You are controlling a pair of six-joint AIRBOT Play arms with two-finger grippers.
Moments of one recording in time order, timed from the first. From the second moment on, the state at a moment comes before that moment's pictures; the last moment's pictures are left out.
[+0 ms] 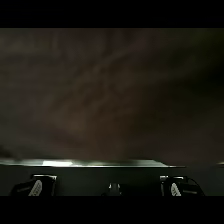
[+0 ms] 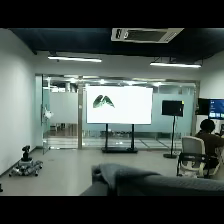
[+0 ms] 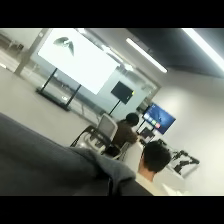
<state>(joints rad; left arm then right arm) 0.26 -0.63 1.87 1.17 -0.92 -1.49 -0.15 -0.67 1.88 -1.41 0.96 0.86</state>
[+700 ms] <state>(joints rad) 0.26 -1.09 1.56 1.23 -1.38 -1.47 -0.15 -1.31 1.82 -1.38 1.52 0.99</state>
